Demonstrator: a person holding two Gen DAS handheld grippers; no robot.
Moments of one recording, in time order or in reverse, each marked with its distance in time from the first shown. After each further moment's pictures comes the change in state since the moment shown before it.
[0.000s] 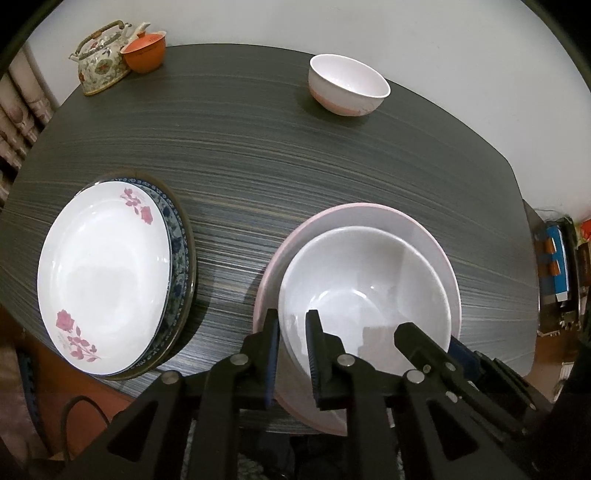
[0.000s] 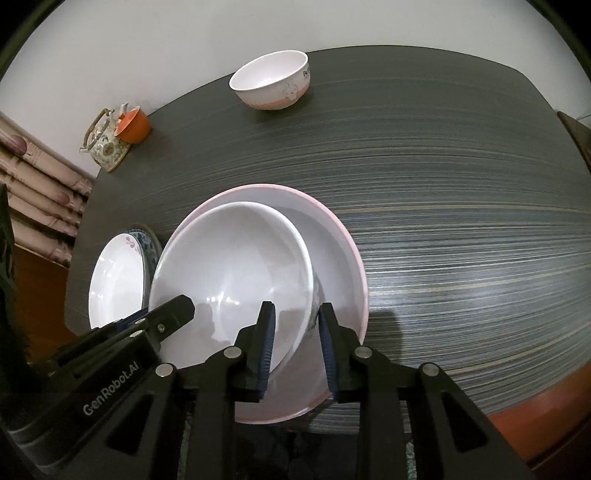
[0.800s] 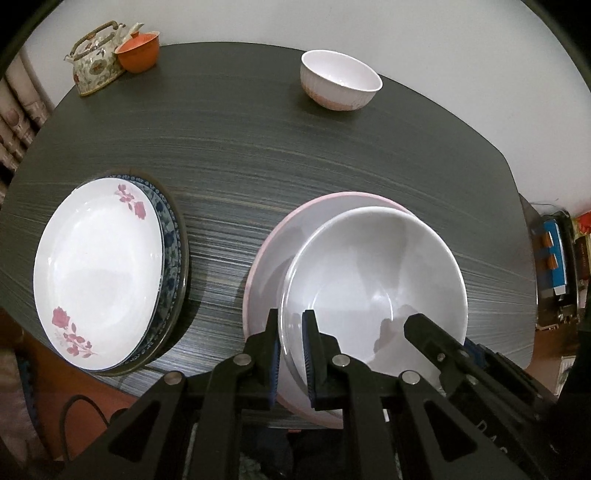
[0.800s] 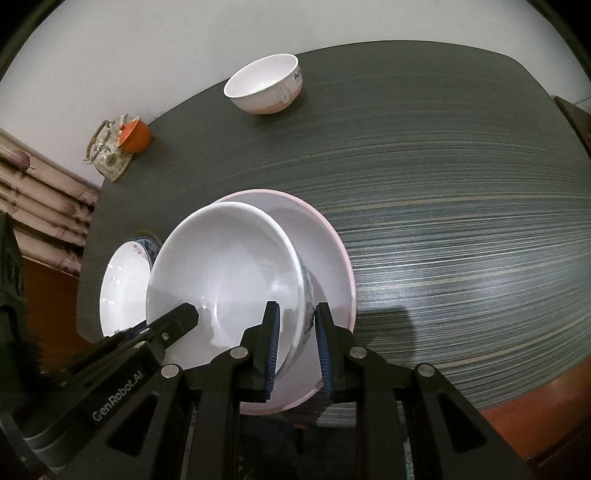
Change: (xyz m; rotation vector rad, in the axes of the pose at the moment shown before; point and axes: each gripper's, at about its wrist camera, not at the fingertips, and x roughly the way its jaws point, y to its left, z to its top) left arm 0.005 -0.005 -0.003 0.006 0.008 -0.009; right arm -0.005 -0.009 0.005 0.043 0.009 0.036
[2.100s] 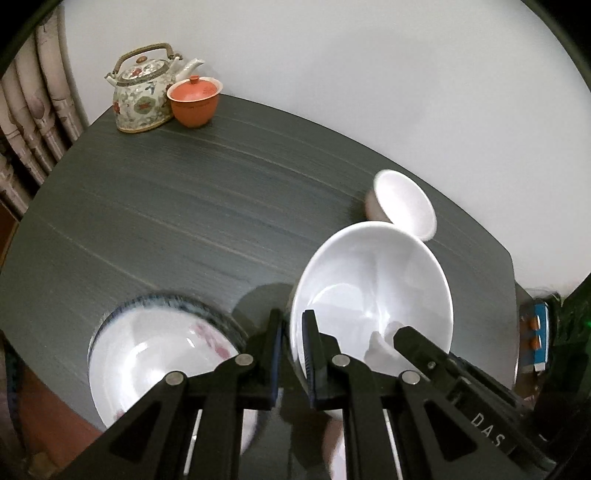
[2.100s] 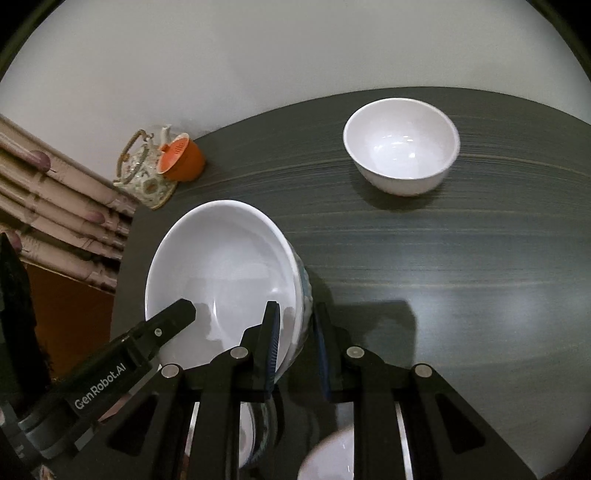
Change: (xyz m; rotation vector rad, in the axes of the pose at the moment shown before) left arm -0.054 0.084 0.093 -0.140 -0.158 -0.052; right arm 0.047 0.110 0.126 -0.090 0.001 0.126
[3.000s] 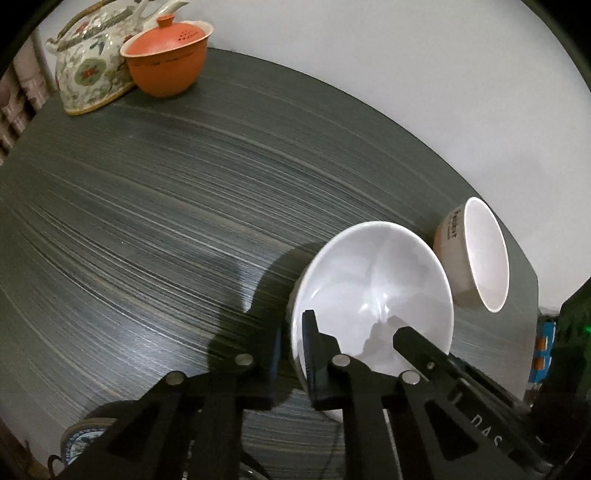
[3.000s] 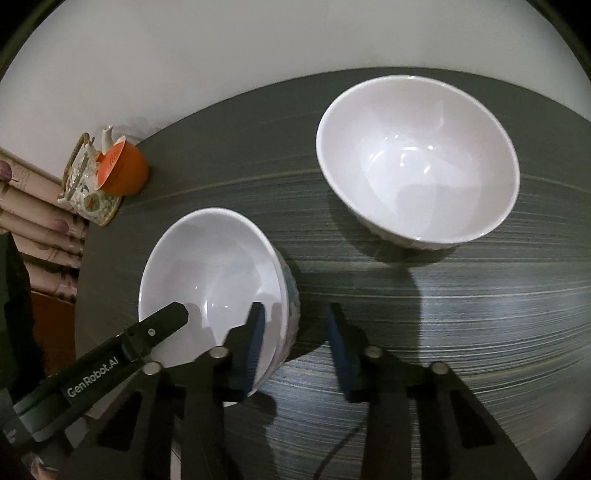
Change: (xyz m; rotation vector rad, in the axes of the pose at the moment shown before) left arm 0.133 0.042 0.094 -0.050 0.129 0.006; right arm 0.093 -0.021 0.065 0.016 0.084 -0.078
